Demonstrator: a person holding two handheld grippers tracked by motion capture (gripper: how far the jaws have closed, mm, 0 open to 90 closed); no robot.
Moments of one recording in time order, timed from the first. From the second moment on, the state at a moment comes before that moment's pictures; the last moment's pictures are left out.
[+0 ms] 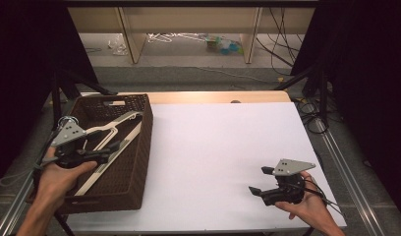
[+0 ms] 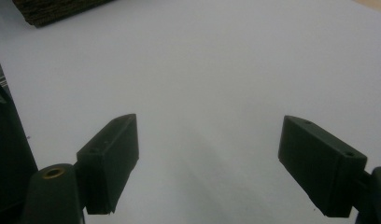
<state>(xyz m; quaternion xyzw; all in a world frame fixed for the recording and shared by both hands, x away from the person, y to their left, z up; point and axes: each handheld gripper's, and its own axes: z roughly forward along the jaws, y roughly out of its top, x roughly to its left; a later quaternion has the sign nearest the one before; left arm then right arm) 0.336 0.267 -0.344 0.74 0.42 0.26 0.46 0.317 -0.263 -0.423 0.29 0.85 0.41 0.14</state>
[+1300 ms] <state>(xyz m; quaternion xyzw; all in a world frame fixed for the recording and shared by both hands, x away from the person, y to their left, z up) 0.313 0.153 -0.385 0.78 0.33 0.20 0.50 0.310 -0.260 -0.422 0.30 0.82 0.46 0.15</state>
